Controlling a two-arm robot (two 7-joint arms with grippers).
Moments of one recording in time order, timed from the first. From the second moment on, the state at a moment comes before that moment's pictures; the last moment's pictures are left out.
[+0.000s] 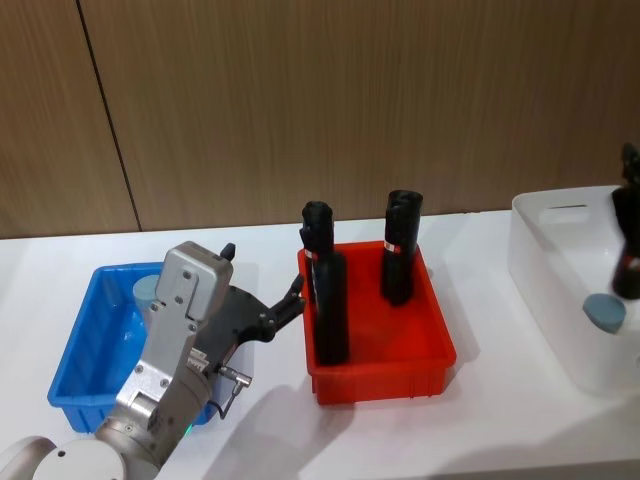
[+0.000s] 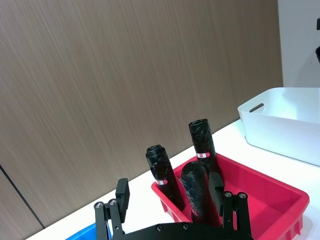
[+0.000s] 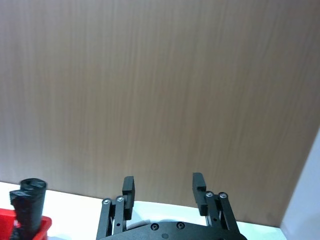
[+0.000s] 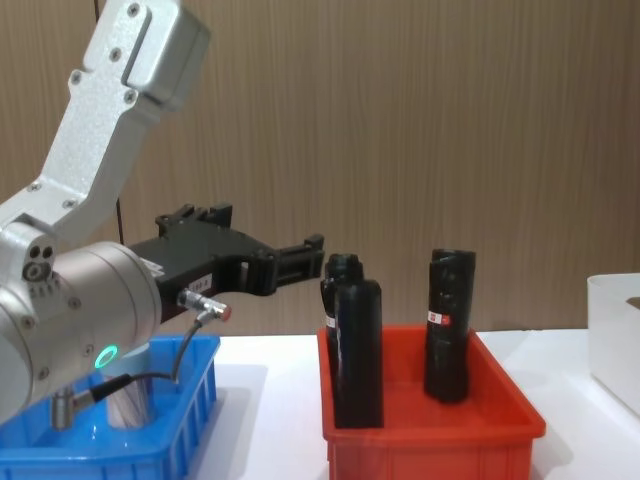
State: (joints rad) left arm -0.24 0.38 0.45 -1.63 -0.20 0.01 -0.01; right arm 0.34 0.46 -0.03 -1.46 0.29 0.06 0.16
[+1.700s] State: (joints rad) left arm -0.24 0.38 0.45 -1.63 -0.20 0.01 -0.01; right arm 0.34 0.46 -0.01 -1.43 0.29 0.01 0.14
